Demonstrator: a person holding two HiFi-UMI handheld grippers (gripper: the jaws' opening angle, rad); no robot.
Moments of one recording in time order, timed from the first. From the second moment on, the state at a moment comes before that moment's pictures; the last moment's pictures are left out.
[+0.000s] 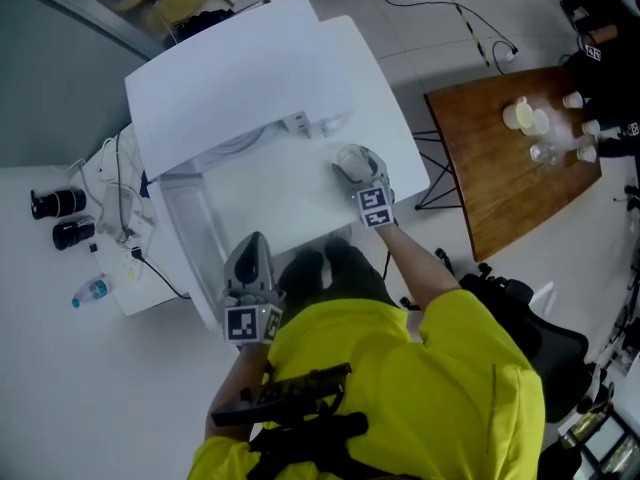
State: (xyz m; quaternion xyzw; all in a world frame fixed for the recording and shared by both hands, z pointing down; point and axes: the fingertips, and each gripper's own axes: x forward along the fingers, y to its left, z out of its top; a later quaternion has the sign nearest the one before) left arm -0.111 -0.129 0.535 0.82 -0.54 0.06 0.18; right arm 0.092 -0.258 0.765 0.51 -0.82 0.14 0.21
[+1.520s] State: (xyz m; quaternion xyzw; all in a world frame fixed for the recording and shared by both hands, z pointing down) left arm -0.187 -0.129 0.412 0.80 -0.59 -0.03 0.09; right arm -0.027 -0.156 0.402 0.44 -0.90 0.04 0.01
